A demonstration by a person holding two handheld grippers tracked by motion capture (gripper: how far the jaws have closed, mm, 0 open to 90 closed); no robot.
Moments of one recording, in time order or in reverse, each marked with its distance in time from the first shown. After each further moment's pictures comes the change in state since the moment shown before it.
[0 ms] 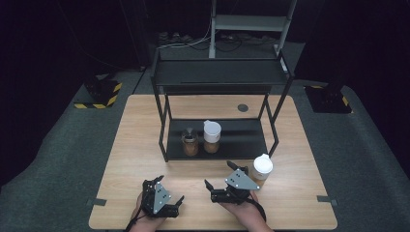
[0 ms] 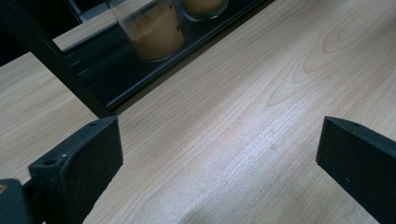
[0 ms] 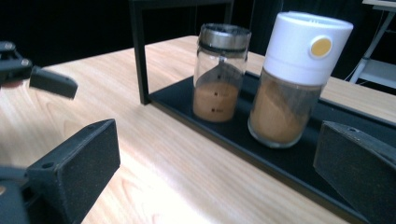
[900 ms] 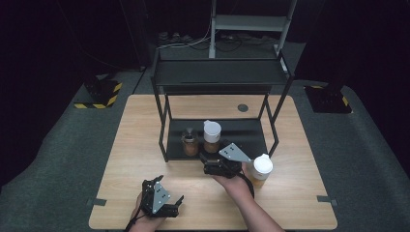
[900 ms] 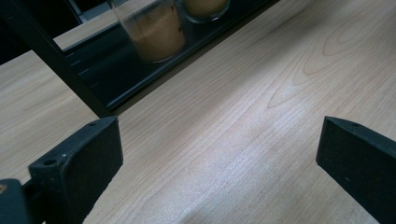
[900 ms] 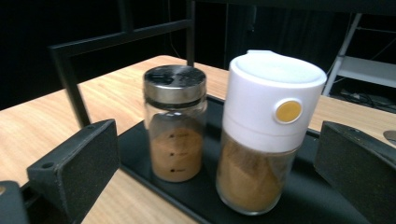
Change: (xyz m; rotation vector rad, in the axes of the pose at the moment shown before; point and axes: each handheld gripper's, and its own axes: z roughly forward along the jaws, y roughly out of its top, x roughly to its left) left arm 0.002 -0.001 -0.001 -0.006 -0.003 -0.013; right arm -0.017 0.033 0.058 -0.029 -0.080 0.081
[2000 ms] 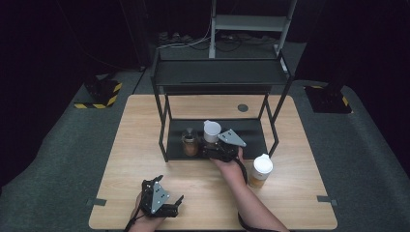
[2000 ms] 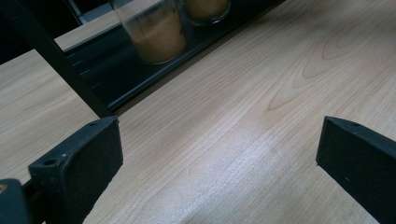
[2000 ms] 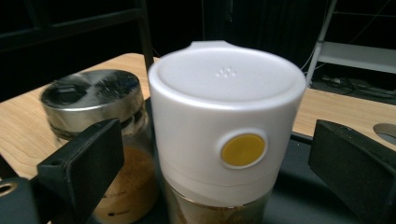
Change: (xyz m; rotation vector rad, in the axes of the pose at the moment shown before) left arm 0.002 -0.002 -0.001 -0.012 -0.003 -0.014; right arm -0.018 0.005 0.054 0.026 -0.086 0.058
